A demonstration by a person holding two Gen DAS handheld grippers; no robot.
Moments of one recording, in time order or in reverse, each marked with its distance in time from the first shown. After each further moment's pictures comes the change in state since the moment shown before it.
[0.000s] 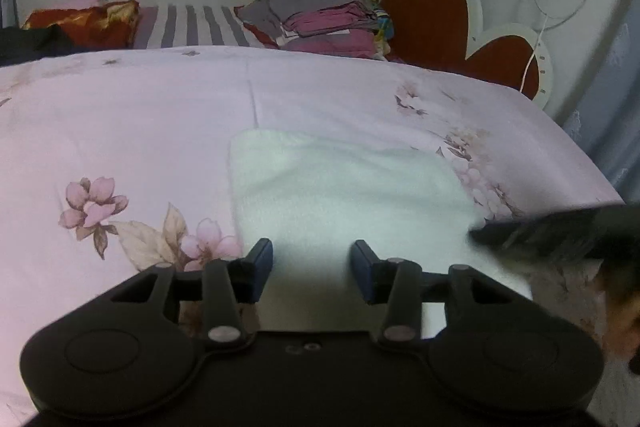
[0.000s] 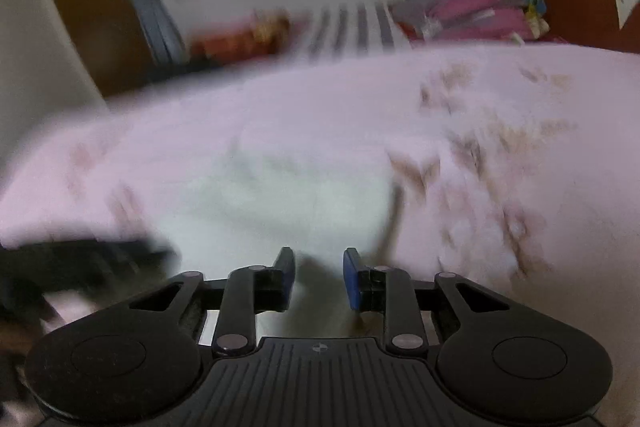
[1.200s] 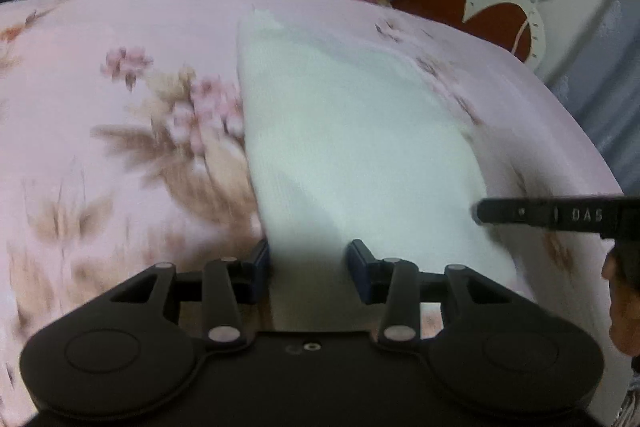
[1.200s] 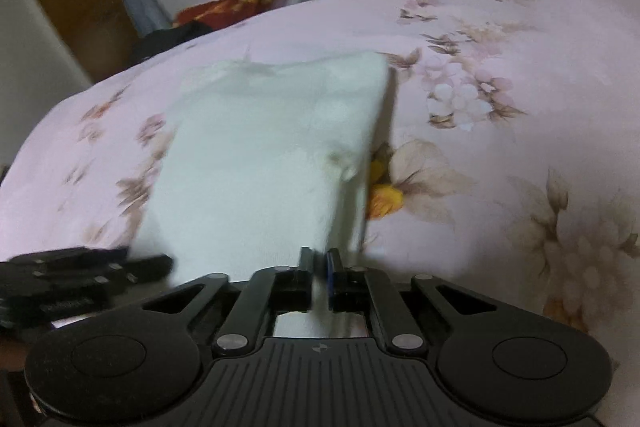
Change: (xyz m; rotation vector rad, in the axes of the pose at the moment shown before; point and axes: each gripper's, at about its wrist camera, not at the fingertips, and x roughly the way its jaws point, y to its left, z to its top) left arm -0.073 -0.030 -0.099 -0.059 0.107 0.010; right arm -0.073 0.021 -0.081 0.126 0.046 0.085
